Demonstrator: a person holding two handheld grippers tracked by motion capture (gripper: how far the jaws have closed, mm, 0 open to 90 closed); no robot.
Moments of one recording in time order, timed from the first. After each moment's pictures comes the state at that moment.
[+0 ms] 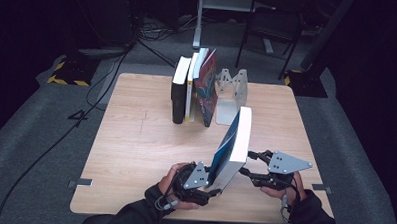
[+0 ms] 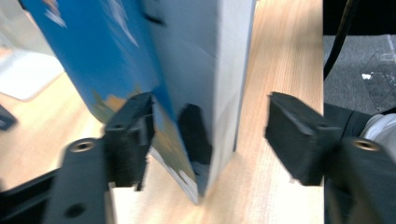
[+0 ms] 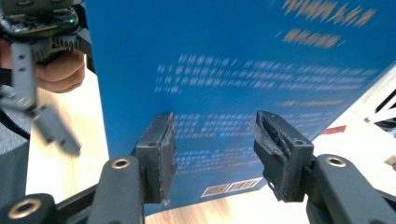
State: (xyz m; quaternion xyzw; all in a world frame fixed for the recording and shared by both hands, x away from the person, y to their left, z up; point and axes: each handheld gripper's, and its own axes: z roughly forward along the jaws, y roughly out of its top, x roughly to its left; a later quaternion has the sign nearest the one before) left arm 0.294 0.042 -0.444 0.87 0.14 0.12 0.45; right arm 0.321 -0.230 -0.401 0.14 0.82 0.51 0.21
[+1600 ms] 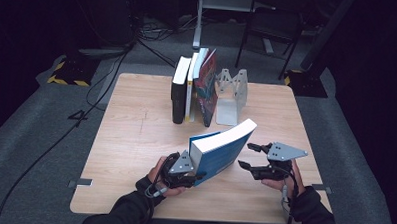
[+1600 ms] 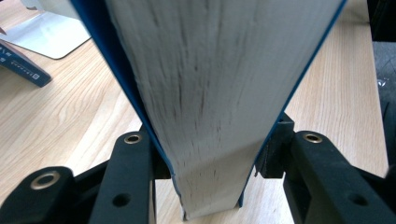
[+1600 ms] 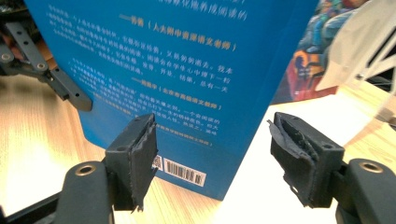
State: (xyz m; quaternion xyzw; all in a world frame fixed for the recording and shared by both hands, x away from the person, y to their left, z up) left arm 0.332 0.086 -0.460 0.87 0.17 0.12 0.45; right arm 0.356 -0.242 -0.423 0.19 0.82 0.50 0.18
